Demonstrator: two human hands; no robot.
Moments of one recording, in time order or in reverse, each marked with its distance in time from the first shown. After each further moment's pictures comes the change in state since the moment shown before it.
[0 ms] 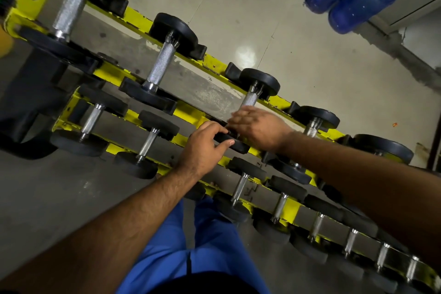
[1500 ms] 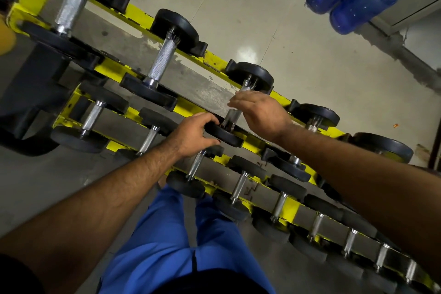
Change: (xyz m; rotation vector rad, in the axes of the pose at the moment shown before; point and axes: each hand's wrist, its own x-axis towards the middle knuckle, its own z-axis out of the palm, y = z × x) left_hand 0.025 -0.020 -0.032 0.104 -0.285 -0.013; right_hand 0.016 -0.015 -0.036 0.155 0.187 0.278
